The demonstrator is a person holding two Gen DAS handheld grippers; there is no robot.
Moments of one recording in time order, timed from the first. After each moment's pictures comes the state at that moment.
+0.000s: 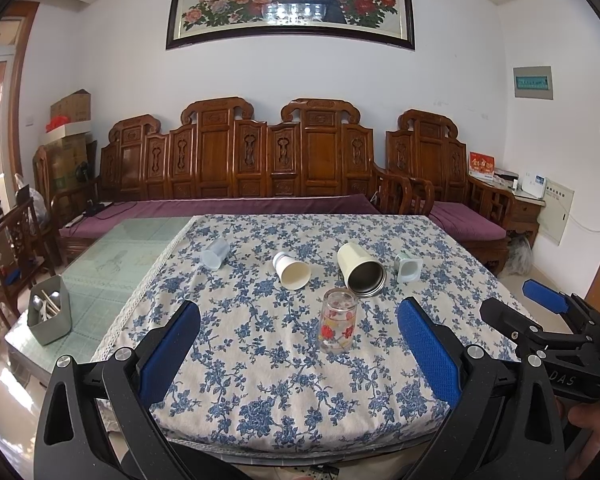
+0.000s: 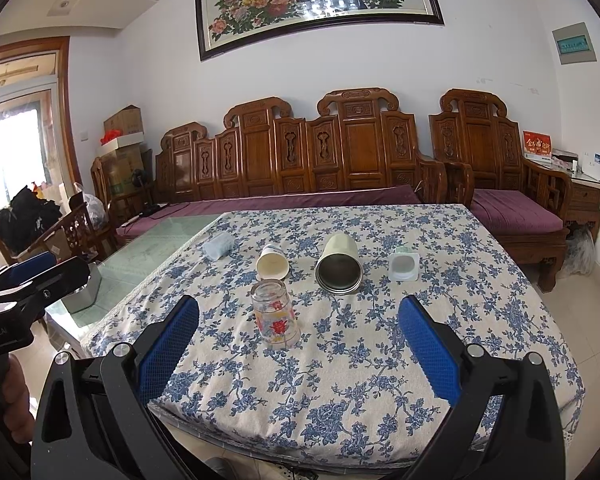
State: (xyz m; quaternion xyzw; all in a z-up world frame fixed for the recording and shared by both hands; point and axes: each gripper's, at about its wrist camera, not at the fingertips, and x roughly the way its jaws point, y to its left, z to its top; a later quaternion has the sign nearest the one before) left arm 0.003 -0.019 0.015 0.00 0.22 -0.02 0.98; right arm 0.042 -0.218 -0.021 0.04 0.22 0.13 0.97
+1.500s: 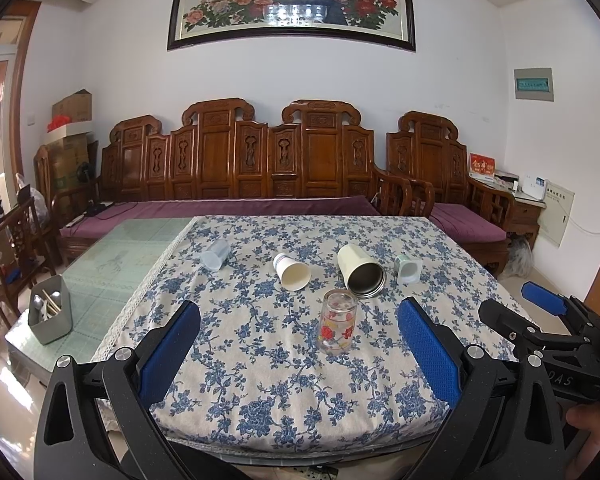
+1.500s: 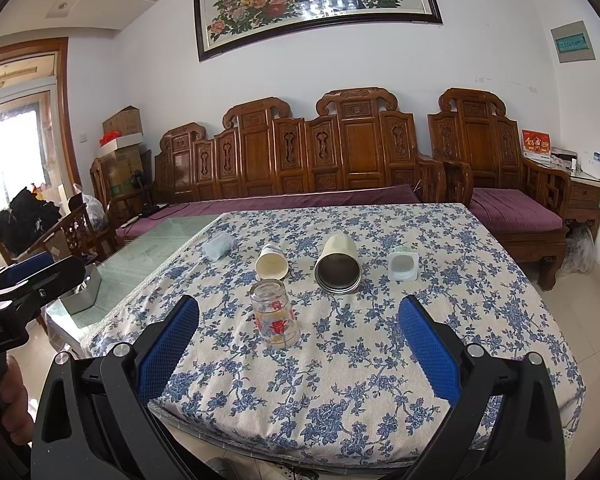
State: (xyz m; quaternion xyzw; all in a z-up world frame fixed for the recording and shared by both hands) left arm 0.000 -0.018 0.019 0.00 0.22 -0.02 0.98; right arm 0.043 -0.219 -0.021 0.04 0.22 0.13 0.97
